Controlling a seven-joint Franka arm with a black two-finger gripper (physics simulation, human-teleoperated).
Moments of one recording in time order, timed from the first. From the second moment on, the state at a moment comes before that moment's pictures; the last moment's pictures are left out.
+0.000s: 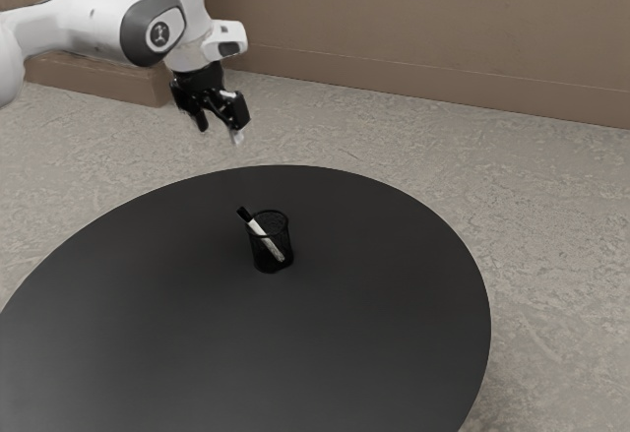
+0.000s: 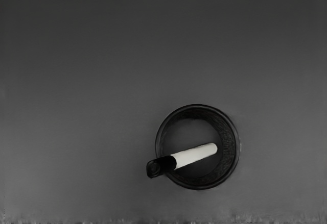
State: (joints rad) arm 0.32 0.20 -0.33 -1.59 0.09 1.95 0.08
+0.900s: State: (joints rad) arm 0.34 0.50 -0.33 -1.56 0.03 2.01 0.10
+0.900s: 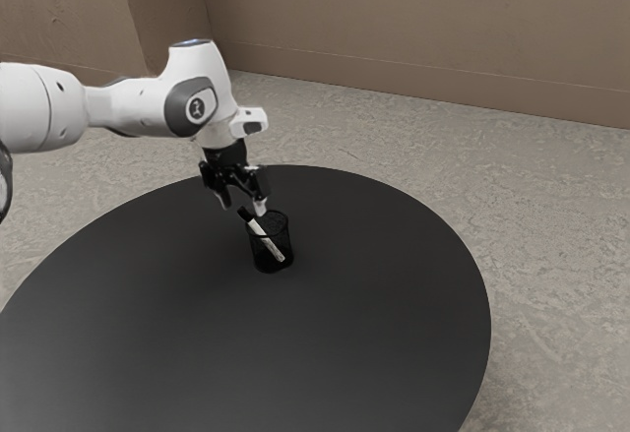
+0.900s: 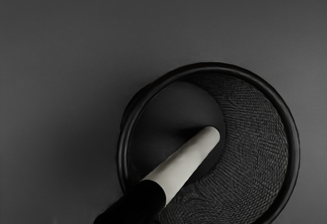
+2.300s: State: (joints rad) arm 0.38 0.53 -0.33 -1.52 -0.08 2.04 0.10
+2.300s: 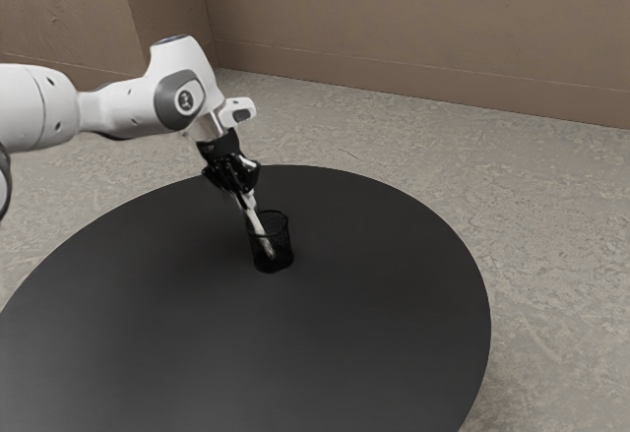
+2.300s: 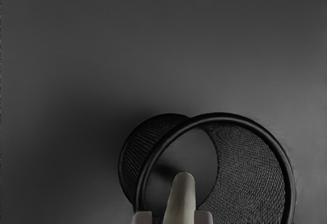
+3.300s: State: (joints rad) arm 0.53 0.57 -0.31 -1.53 -0.07 2.45 0.05
